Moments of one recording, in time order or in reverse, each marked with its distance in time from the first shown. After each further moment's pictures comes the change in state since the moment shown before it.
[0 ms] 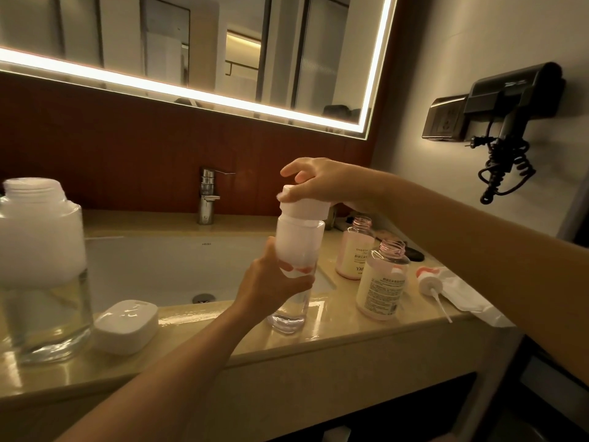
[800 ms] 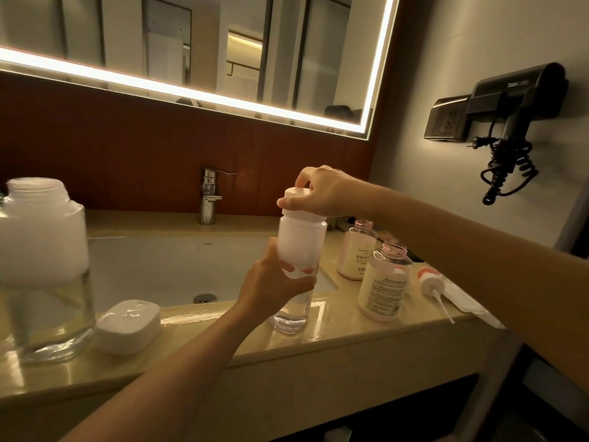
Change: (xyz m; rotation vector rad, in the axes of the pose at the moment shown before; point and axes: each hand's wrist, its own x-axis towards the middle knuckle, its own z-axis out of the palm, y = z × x) left_hand 0.000 0.000 -0.001 0.003 -0.017 -0.018; right_hand 0.004 0.003 0.013 -0.293 0.127 0.062
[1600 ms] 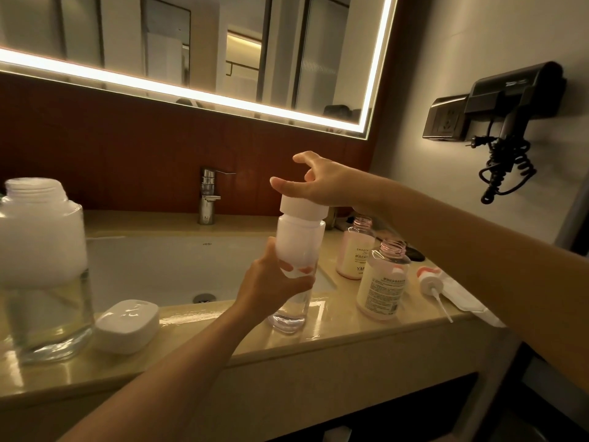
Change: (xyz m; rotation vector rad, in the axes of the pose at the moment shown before) left_hand -0.002 0.004 -0.001 0.008 -0.011 -0.012; right_hand -0.005 -0.002 -0.009 0.229 -0.026 -0.001
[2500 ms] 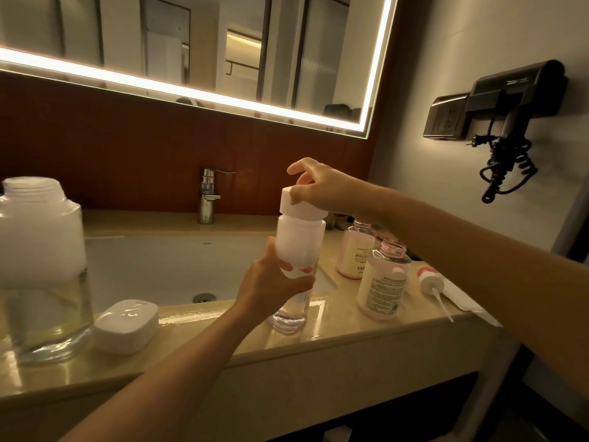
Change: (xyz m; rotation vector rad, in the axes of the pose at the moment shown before) left_hand -0.001 0.000 0.001 0.006 0.020 0.008; right_hand 0.003 0.008 0.009 0.063 0.001 -0.062
